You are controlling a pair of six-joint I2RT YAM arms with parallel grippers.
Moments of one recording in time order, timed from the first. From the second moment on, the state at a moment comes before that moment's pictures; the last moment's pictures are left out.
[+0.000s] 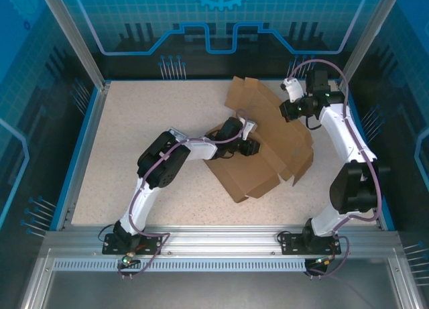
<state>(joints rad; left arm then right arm) -0.69 2.27 1.44 0.20 0.35 -0.38 0.05 1.63 1.51 -0.82 -0.30 -0.29</state>
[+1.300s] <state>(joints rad) -0.69 2.27 1.39 0.34 0.35 -0.40 0.40 1.45 1.17 -0.51 0.18 -0.19</state>
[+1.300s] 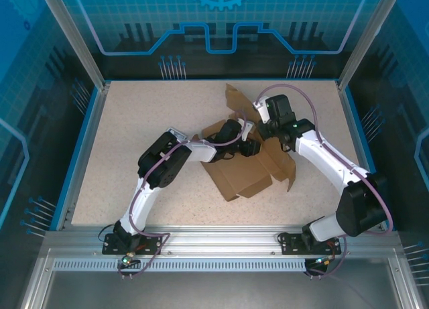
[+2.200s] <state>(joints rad) -0.65 2.06 1.06 0.41 0.31 -0.42 0.36 1.47 1.19 -0.58 0.24 -0.26</state>
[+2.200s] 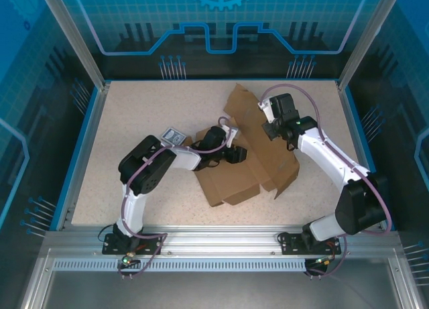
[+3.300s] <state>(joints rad) -0.65 2.07 1.06 0.43 0.30 -0.43 0.53 1.48 1.19 -0.52 0.13 -0.15</state>
